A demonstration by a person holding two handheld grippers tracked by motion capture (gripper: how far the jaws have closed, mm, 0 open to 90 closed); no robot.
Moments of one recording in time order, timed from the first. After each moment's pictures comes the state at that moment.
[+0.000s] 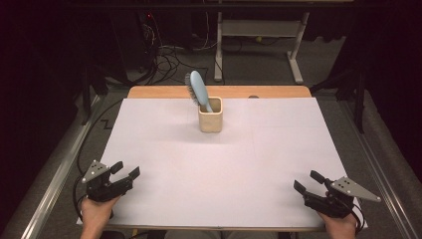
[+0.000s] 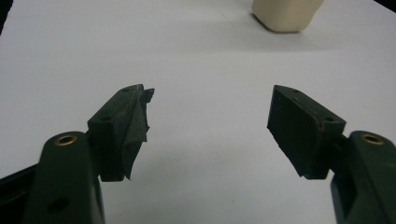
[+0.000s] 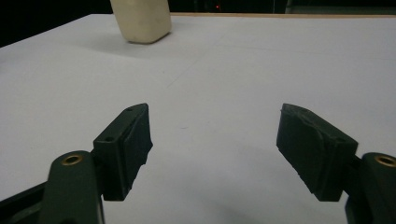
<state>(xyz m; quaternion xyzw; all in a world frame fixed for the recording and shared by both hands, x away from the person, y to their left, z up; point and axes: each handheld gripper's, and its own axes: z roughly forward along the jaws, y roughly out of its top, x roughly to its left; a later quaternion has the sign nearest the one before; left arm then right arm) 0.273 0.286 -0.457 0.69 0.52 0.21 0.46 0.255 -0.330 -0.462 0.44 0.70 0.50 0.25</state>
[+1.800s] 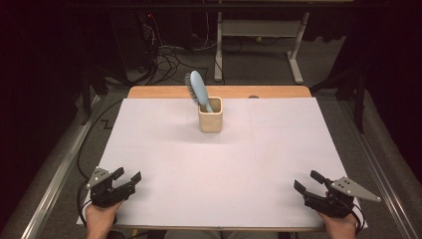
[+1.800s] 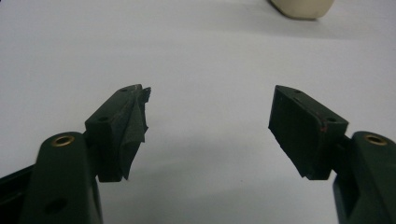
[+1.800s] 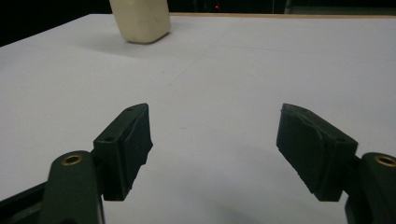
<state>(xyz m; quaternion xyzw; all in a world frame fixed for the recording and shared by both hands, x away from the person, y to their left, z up) 0.267 0.282 -0.478 0.68 0.55 0.21 0.45 0.255 -0.330 -0.462 0.44 0.70 0.50 0.25</state>
